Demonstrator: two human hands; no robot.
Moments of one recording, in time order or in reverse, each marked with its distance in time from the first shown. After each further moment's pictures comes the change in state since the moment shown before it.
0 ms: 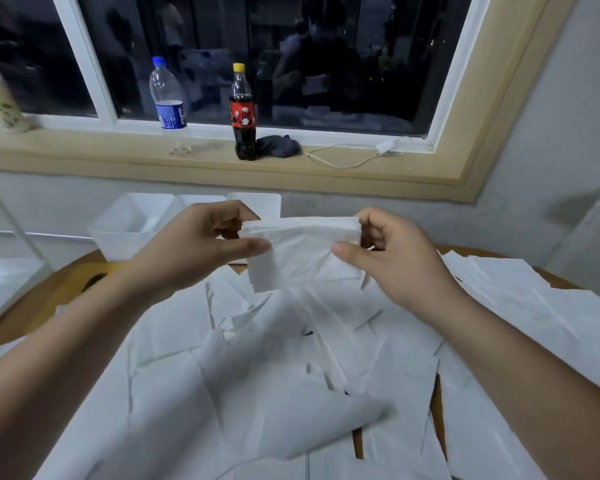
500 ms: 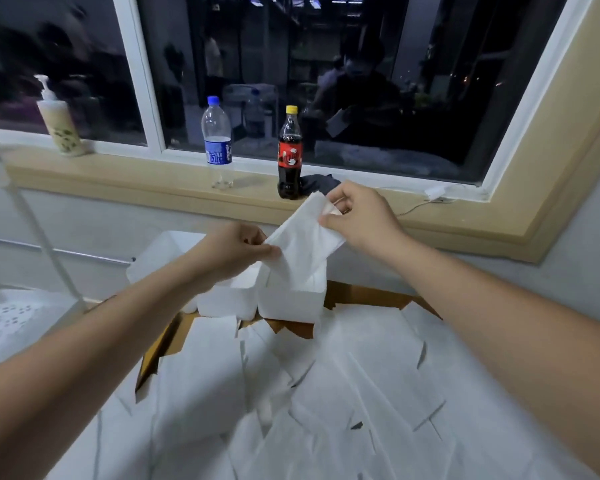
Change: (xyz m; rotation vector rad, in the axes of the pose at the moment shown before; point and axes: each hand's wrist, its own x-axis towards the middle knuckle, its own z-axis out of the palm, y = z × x) left_hand 0.114 -0.063 -0.058 0.177 0.105 -0.297; right_hand 0.227 0.000 0.084 -0.231 -0.009 -0.019
